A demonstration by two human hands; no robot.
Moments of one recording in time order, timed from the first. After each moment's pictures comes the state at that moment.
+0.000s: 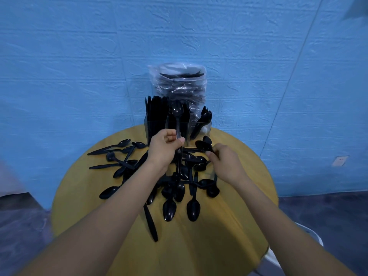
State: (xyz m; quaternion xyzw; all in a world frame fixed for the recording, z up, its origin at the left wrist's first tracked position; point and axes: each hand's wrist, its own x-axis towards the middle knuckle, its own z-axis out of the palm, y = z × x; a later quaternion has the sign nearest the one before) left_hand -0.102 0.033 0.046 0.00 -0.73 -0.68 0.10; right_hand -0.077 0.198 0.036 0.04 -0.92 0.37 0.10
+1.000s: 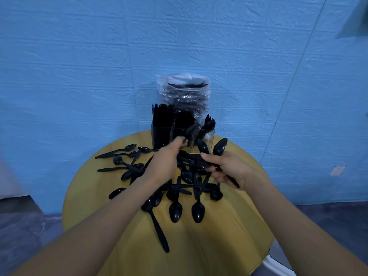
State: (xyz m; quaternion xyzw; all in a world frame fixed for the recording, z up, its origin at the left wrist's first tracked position) left_hand -0.082 0.004 0.041 -0.22 -0.90 -0.34 0.18; right_hand -0.058 0.195 0.070 0.04 -0.71 0.68 -0.21
